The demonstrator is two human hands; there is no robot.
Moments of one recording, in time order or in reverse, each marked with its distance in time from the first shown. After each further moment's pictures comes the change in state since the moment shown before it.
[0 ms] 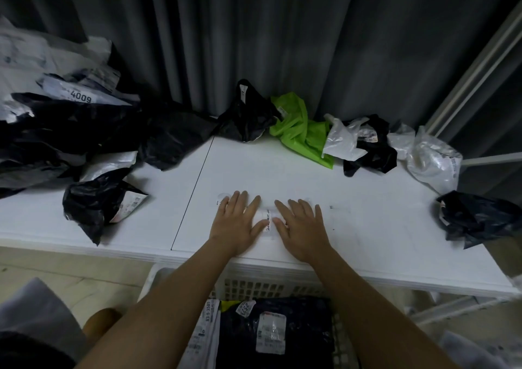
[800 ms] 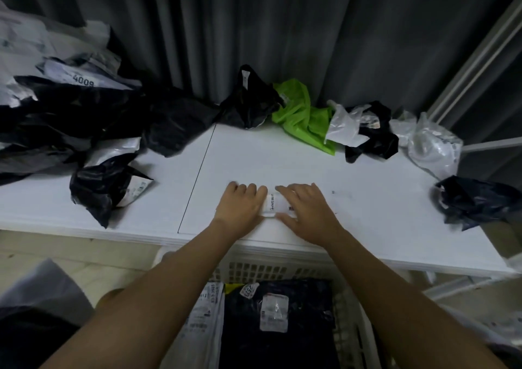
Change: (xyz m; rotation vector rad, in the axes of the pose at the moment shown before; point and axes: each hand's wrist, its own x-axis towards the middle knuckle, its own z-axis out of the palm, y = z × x) left_hand -0.013 0.007 -0.036 0.325 0.080 0.177; right_hand -0.004 0.010 -0.015 0.039 0.084 -0.276
